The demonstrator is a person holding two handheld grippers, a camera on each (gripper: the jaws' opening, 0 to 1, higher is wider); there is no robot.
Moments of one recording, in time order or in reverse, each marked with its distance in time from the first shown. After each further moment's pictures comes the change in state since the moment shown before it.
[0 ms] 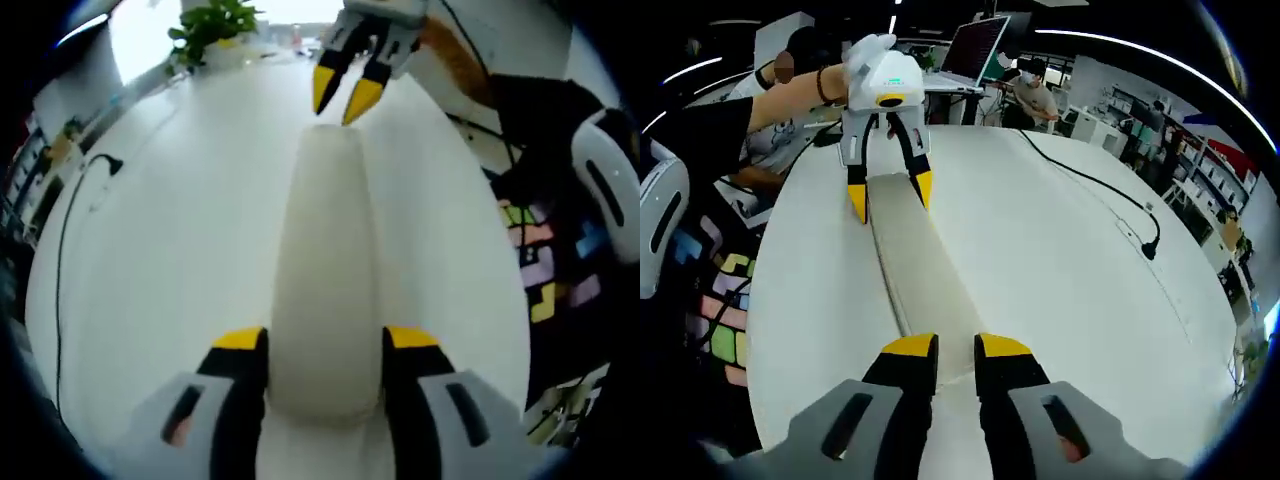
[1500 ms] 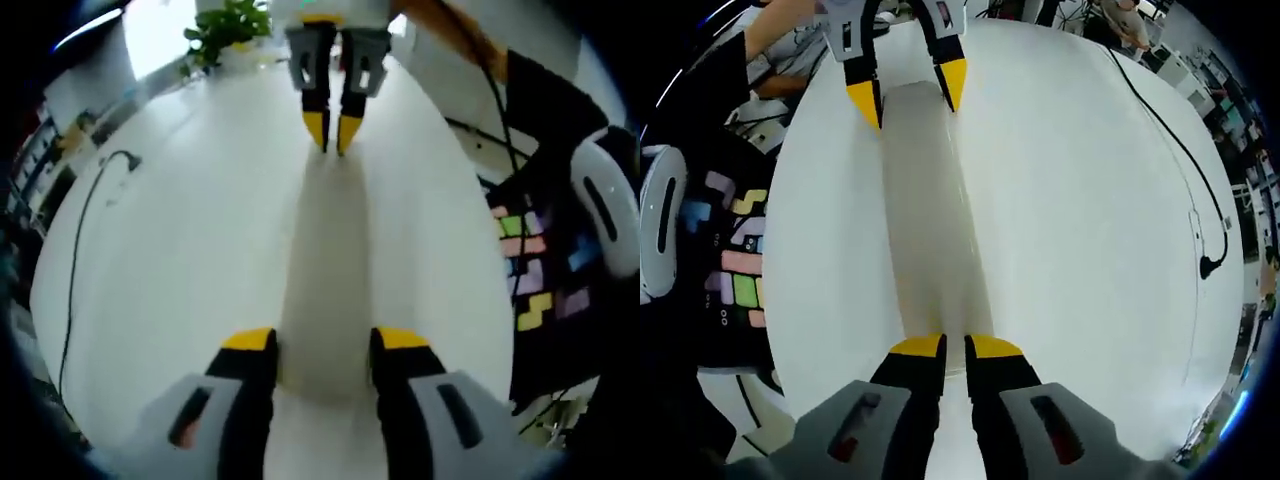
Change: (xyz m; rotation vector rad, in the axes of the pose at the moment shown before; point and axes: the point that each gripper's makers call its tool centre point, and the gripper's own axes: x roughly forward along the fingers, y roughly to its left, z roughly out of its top) left arm -0.036 -0.006 -0.001 -0.061 -0.015 0.036; right arm 0.019 -0.005 0.006 -0.136 0.465 0.236
